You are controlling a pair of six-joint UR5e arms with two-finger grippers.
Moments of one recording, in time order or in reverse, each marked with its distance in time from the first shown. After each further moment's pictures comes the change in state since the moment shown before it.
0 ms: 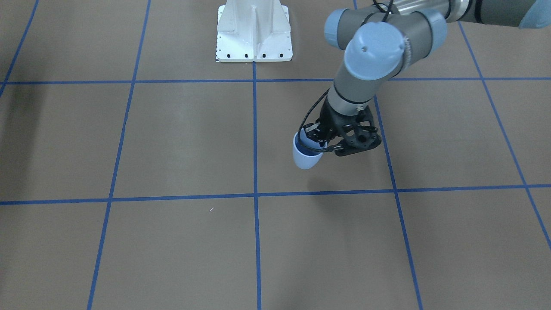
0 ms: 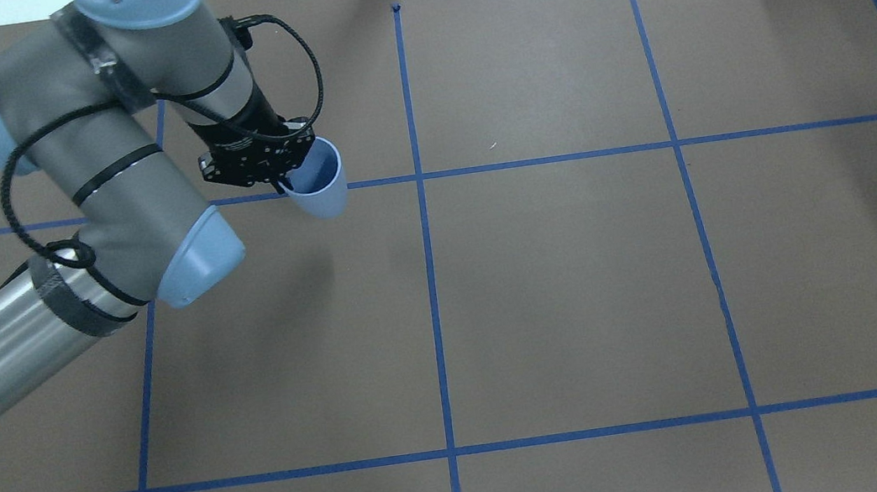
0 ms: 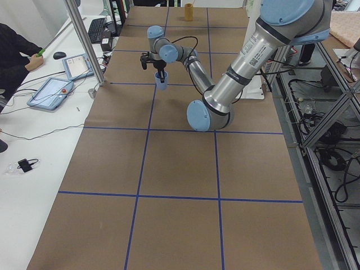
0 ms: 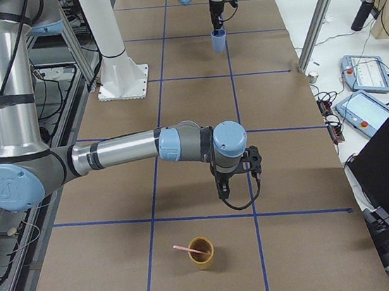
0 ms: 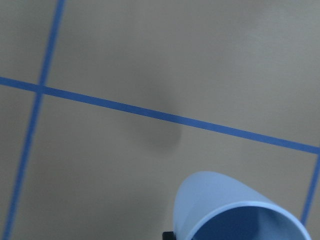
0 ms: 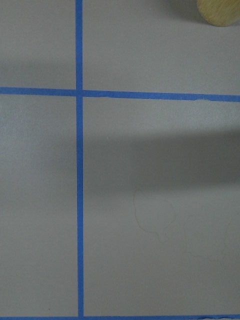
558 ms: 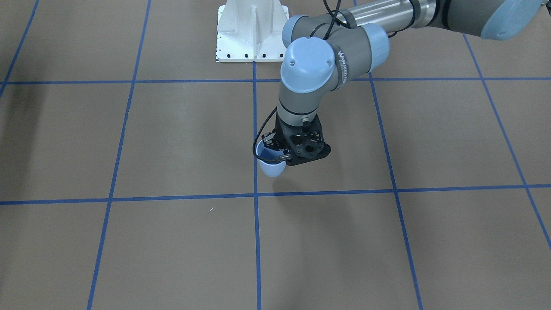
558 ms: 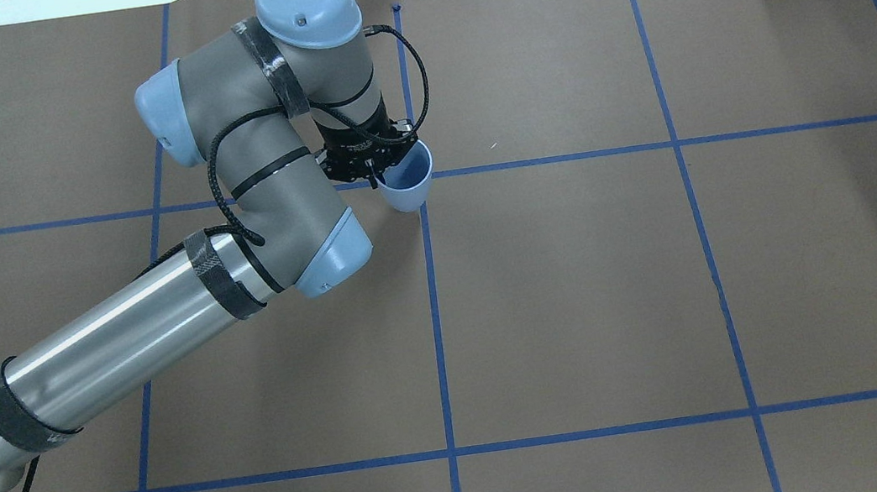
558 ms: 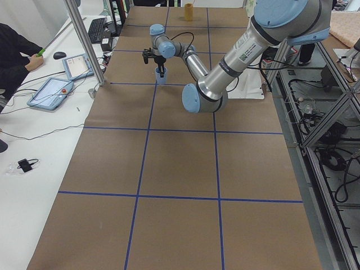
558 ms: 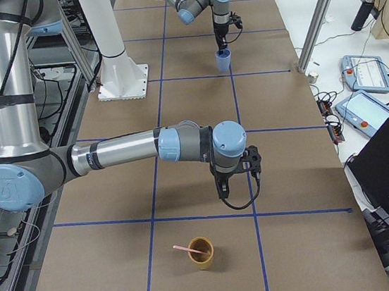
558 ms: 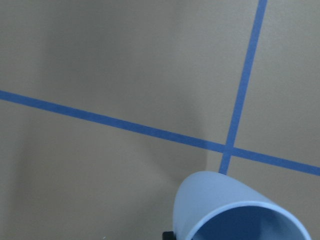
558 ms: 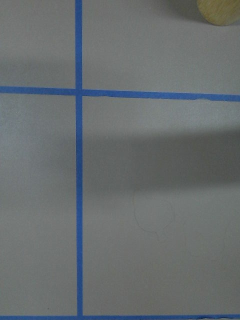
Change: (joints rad) left arm 0.084 -0.147 0.254 -0.159 0.080 -0.055; right arm 0.000 -0.001 0.002 0.001 0.001 0.000
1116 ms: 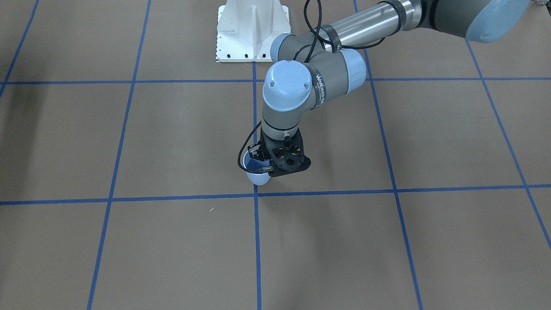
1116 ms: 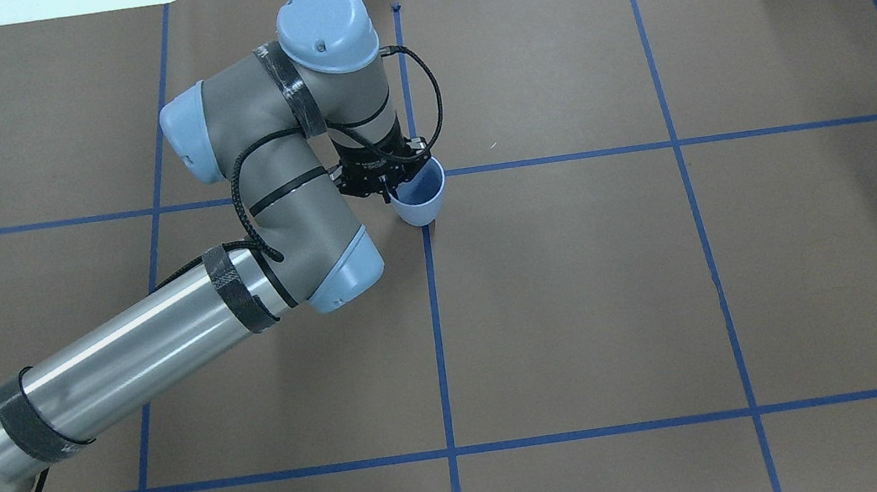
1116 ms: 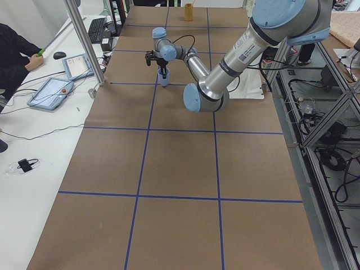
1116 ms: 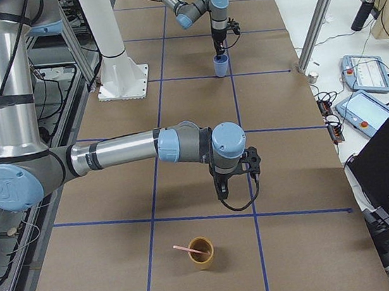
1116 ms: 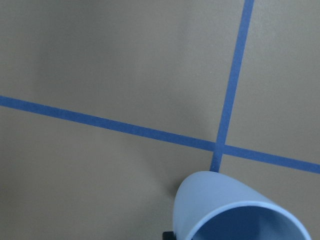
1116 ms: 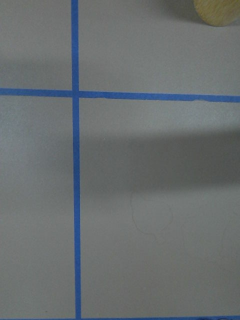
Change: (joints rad) left arm 0.033 0.000 0.015 -0.023 0.001 -0.002; right arm 0.000 -0.006 -0.002 0.000 0.000 0.000
